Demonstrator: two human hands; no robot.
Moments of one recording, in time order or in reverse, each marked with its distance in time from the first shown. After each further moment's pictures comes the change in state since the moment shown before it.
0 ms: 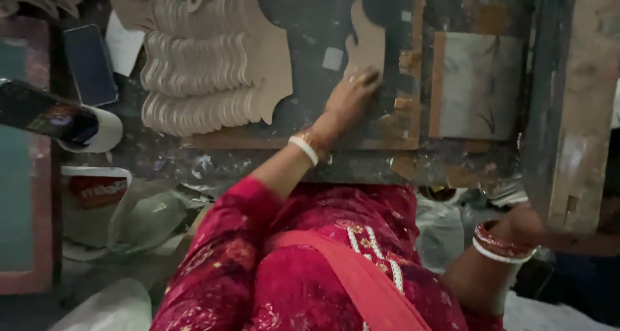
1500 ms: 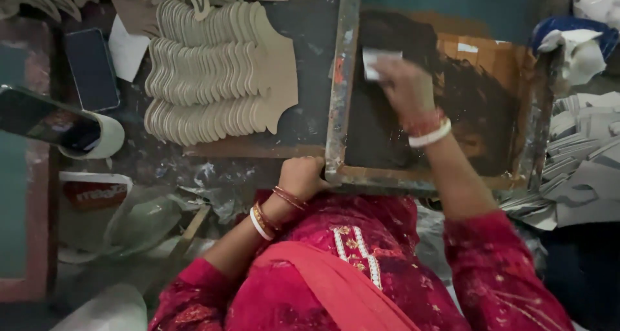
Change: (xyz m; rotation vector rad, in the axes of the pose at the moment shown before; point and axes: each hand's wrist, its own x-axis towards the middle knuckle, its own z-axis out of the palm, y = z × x) left_hand -0.146 0.042 -0.077 0.055 -0.307 -0.490; right_hand 0.091 -0.243 0.203 0.887 -0.841 -0.219
